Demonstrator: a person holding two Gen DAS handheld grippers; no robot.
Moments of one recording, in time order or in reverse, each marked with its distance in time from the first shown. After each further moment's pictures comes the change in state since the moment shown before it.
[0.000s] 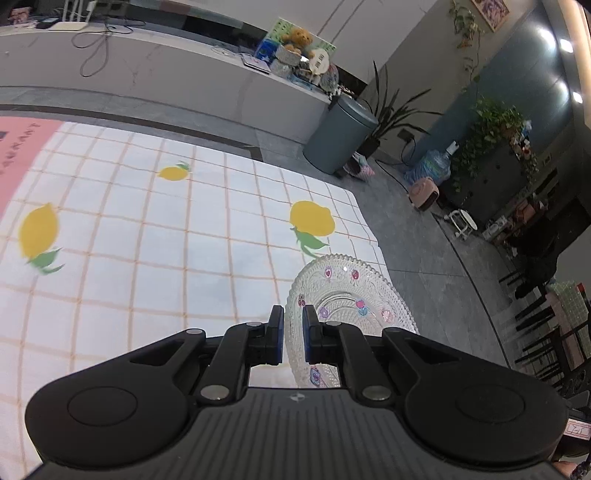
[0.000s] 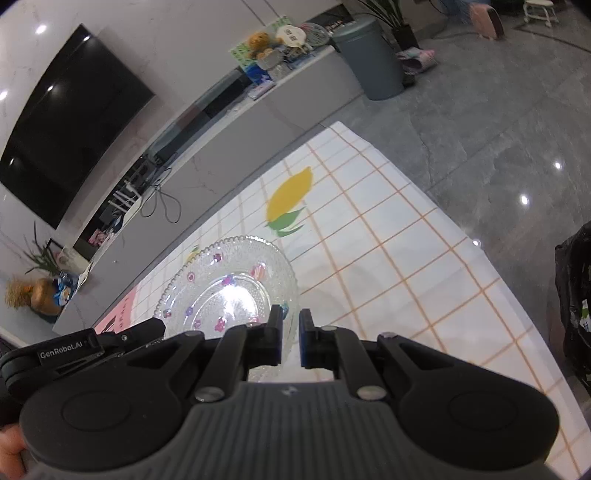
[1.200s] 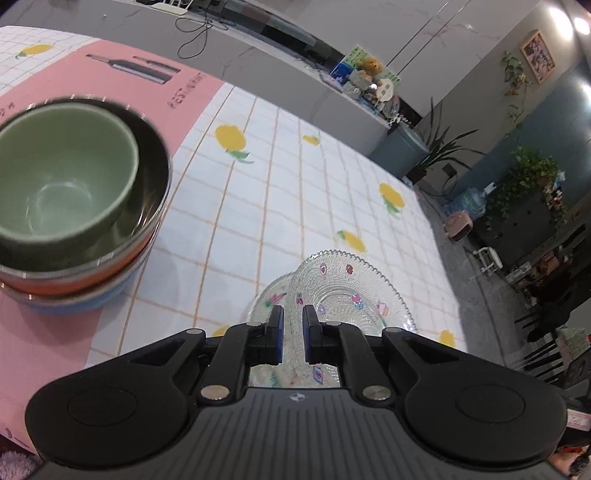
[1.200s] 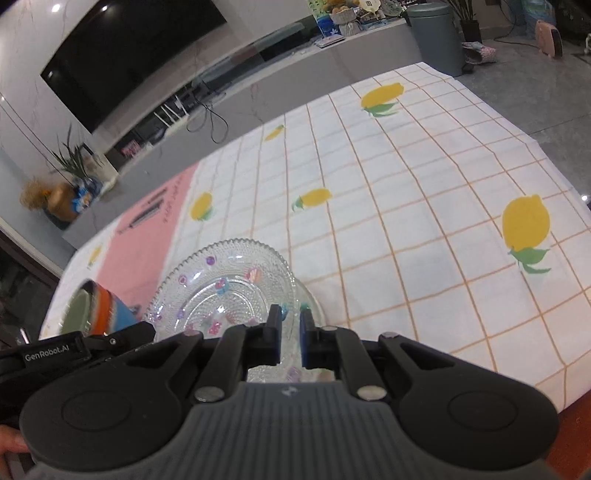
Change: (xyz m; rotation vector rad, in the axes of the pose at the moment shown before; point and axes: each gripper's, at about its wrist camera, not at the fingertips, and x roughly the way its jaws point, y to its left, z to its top) left arm -0.126 0.096 -0.131 -0.180 -0.064 0.097; right arm -0.043 0.083 -0.155 -0.221 0.135 0.026
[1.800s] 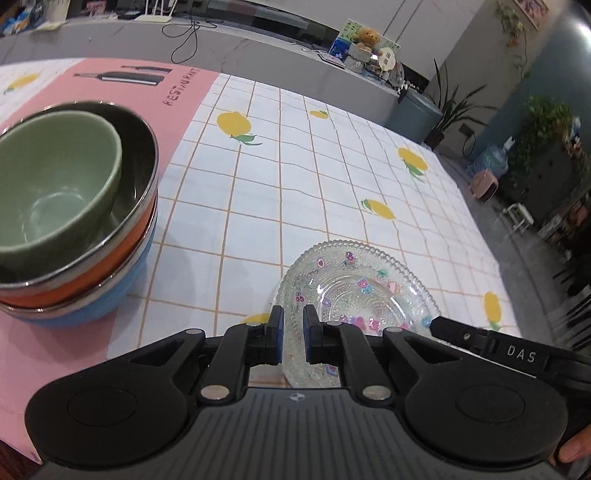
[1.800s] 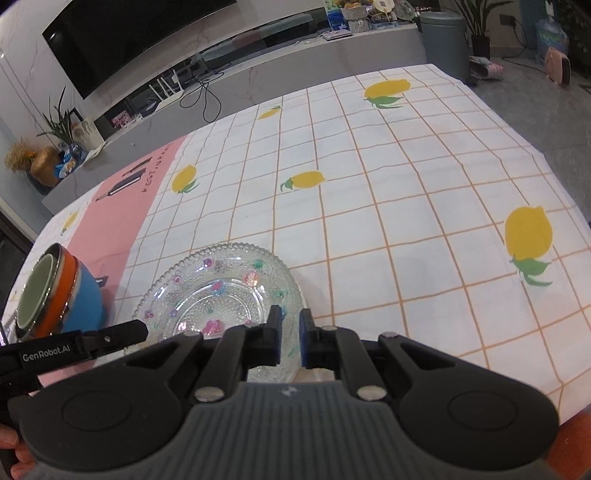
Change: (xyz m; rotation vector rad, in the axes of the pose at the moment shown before) left arm 0.012 -0.009 -0.011 0.162 0.042 0.118; right arm 0.023 0.007 -0.007 -0.116 0.027 -0.082
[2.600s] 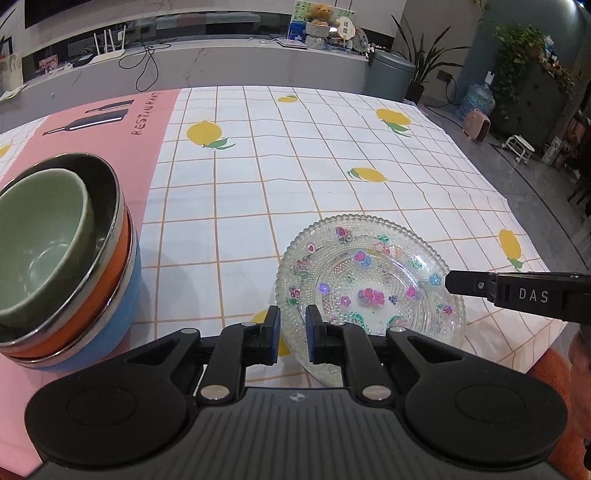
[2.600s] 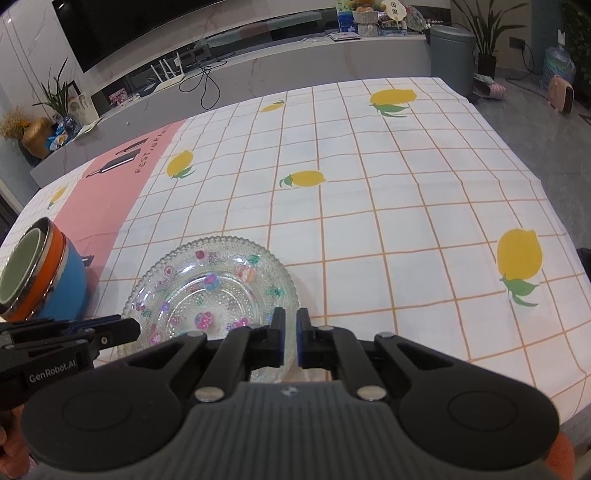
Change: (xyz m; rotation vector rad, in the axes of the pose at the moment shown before) left arm 0.001 -0.020 -0.004 0.252 0.040 0.062; right arm 0.001 0.012 0.003 -0.083 0.017 -0.065
